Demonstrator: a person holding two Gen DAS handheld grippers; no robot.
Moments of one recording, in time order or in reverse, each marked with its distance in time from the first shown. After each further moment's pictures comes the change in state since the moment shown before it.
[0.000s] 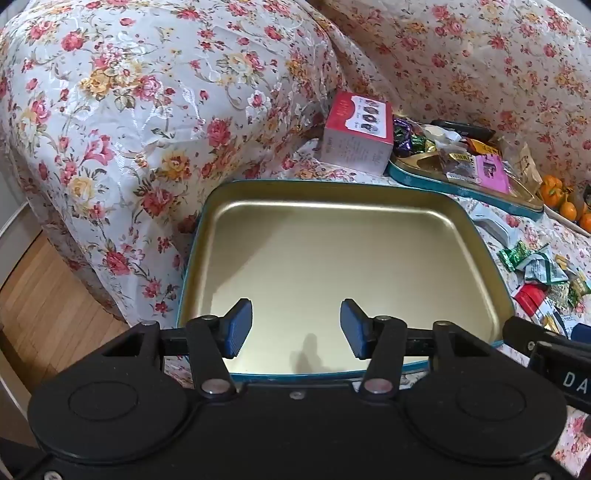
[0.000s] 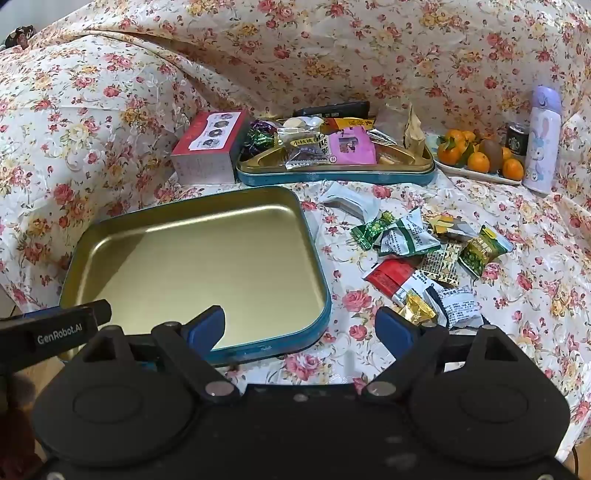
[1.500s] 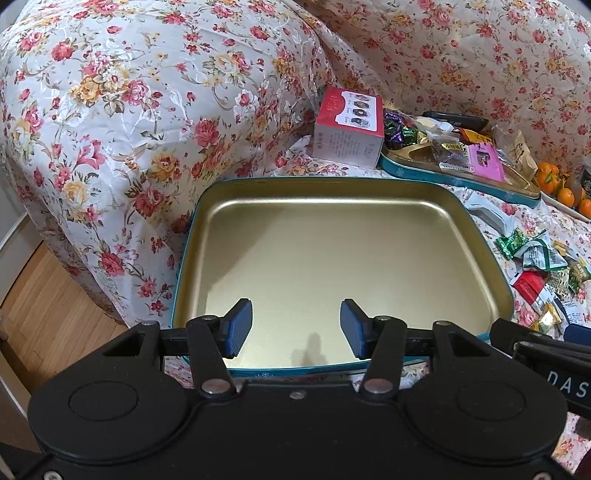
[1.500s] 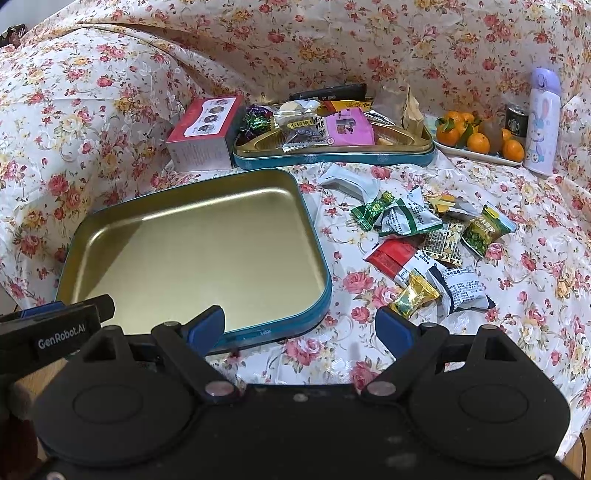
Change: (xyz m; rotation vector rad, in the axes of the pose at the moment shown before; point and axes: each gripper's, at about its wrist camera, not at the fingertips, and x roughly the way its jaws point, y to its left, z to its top) left arm 0.005 -0.001 -0.002 0.041 0.009 -0.004; right arm 0.003 -0.001 0.000 0.020 0.047 0.004
